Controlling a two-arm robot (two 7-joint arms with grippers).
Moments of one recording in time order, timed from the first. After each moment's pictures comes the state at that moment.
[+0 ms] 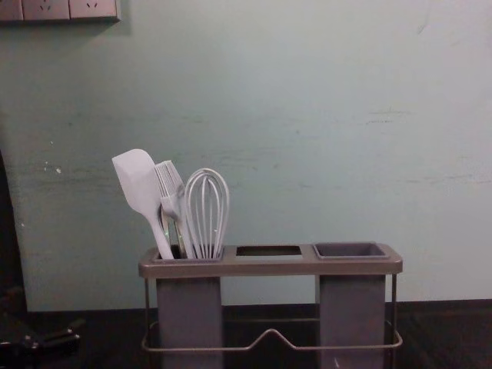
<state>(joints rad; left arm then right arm) -0.20 0.60 0.45 -1.41 -0.25 -0.12 0.03 -0.22 0.70 -0.15 -1.79 0.49 -0.40 0.02</state>
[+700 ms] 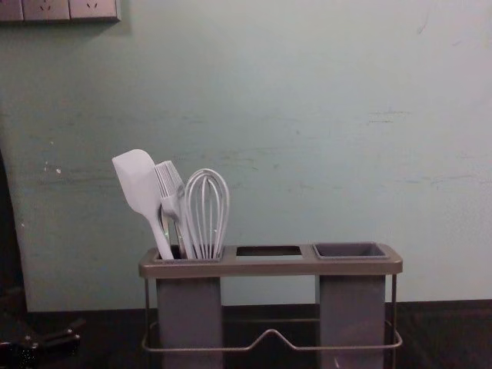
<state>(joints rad) -0.20 0.60 0.45 -1.41 -0.25 -0.12 0.03 -0.41 0.83 -0.07 -2.00 0.69 -0.23 0.21</state>
